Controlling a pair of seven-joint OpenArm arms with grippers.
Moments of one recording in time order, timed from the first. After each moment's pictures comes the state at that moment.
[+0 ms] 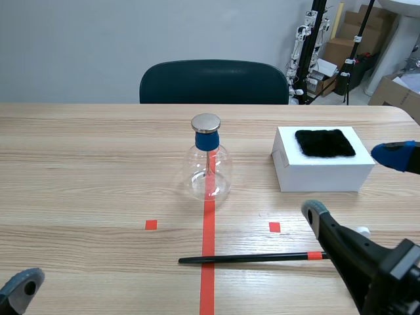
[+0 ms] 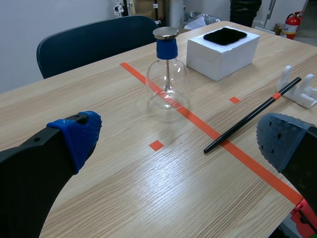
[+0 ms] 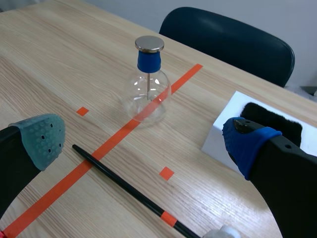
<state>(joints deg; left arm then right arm) 59.0 -33.8 -12.8 103.1 -6.4 -28.4 -48.2 -53.5 24.7 15.4 120.5 10.2 30.8 17.9</state>
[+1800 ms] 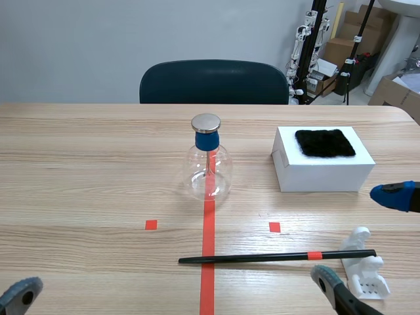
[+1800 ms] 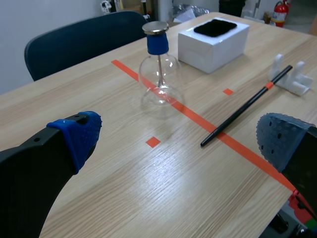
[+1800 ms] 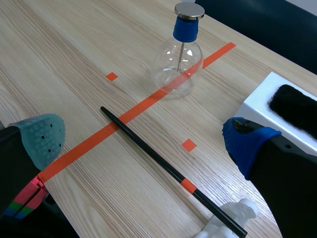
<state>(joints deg) 59.1 -36.5 -12.8 103.1 -4.4 -28.4 -47.9 -61.5 31.9 15.8 119.5 5.7 31.3 23.9</state>
